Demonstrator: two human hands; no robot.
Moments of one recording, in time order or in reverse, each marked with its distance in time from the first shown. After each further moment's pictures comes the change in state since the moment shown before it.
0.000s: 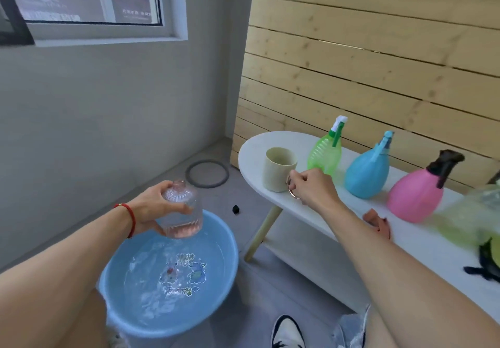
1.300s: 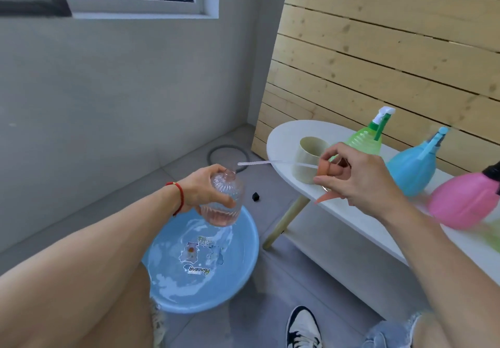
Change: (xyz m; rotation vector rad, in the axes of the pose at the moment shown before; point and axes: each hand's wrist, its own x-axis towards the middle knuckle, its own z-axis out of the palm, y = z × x) left_hand 0.014 0.008 0.021 0.256 -0.098 0.079; right_hand -0.052 -0.036 -0.038 -0.008 -0.072 -0.434
